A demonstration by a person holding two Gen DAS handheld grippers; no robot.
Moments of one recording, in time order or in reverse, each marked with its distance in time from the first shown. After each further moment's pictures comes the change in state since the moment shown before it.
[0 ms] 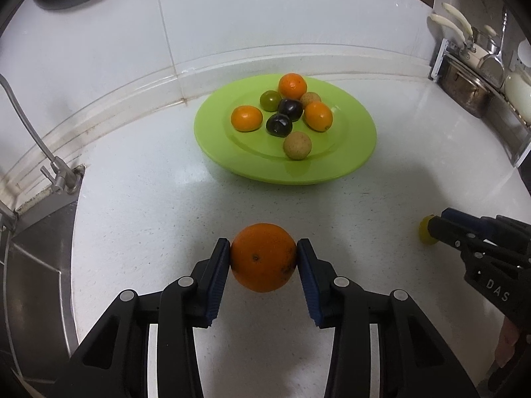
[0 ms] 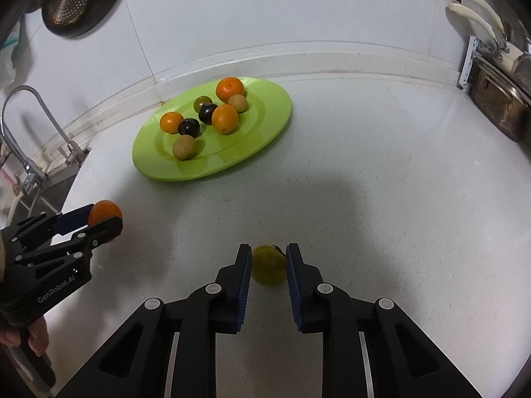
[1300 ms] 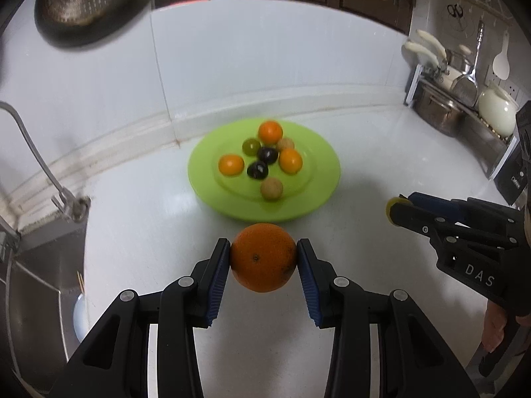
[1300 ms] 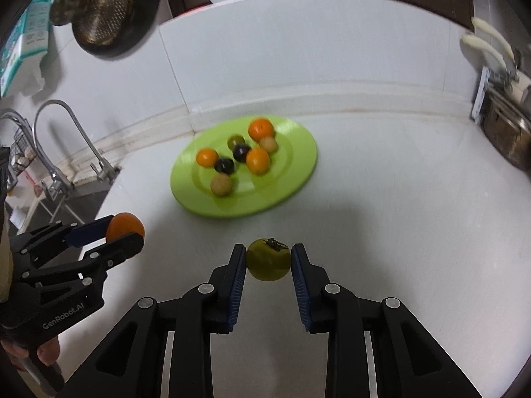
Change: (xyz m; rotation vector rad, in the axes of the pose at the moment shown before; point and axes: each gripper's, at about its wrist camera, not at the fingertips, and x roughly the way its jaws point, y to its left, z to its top) left arm -0.057 -0.008 0.016 0.023 -0.126 -0.056; right arm -0.037 0.014 0.023 -0.056 -0.126 0.091
